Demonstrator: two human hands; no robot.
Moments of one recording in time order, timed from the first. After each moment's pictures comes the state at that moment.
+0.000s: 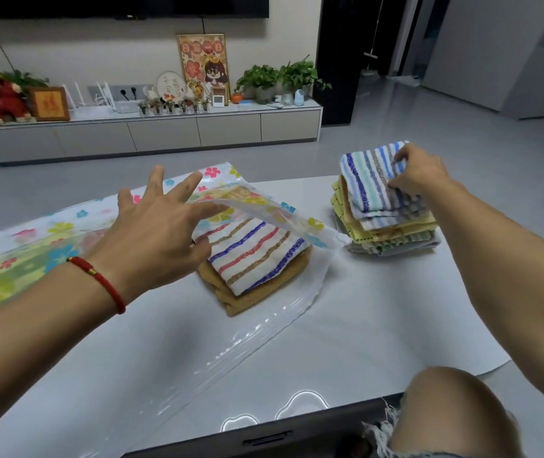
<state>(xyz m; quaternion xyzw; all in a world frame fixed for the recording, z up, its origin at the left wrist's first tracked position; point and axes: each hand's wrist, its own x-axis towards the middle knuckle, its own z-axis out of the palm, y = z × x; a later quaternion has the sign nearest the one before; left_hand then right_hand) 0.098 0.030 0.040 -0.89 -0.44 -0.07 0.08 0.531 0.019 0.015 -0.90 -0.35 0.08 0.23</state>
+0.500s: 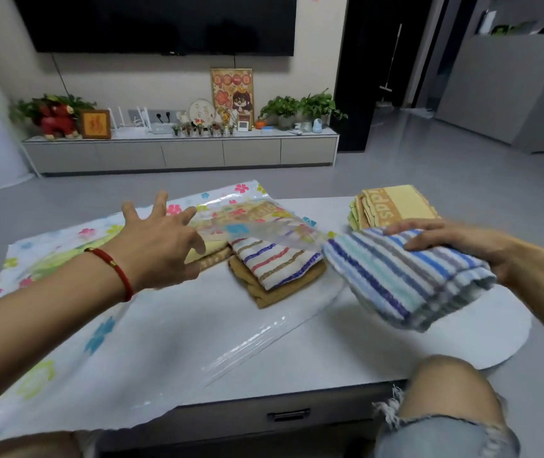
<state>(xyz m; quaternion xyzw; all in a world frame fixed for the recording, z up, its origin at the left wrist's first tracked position) 0.019 0.011 0.056 -0.87 -0.46 0.09 0.15 0.442 -0.134 0.053 -0.65 -0.43 0.53 0.34</state>
